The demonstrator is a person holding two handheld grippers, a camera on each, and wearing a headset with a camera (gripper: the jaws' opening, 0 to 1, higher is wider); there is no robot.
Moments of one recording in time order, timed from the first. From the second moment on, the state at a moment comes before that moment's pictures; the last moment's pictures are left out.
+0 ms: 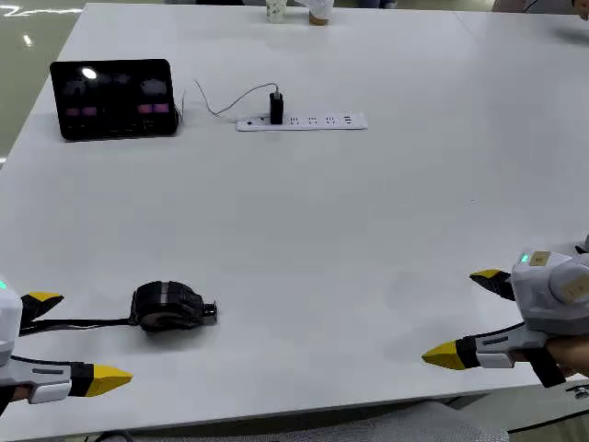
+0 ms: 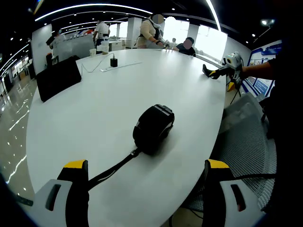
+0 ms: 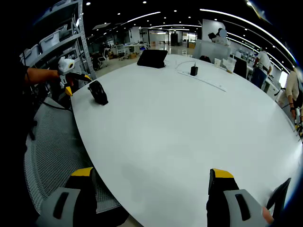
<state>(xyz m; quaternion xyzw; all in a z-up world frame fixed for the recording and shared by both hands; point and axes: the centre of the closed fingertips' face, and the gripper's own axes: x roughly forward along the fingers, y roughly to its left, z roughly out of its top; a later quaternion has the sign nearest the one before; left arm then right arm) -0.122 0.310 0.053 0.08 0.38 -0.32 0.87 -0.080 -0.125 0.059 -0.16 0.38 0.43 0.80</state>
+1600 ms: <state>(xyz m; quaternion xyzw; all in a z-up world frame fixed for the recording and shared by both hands) -0.101 0.302 0.050 0.20 0.38 -0.41 0.80 -0.069 -0.064 0.045 -0.21 0.34 0.52 0.75</state>
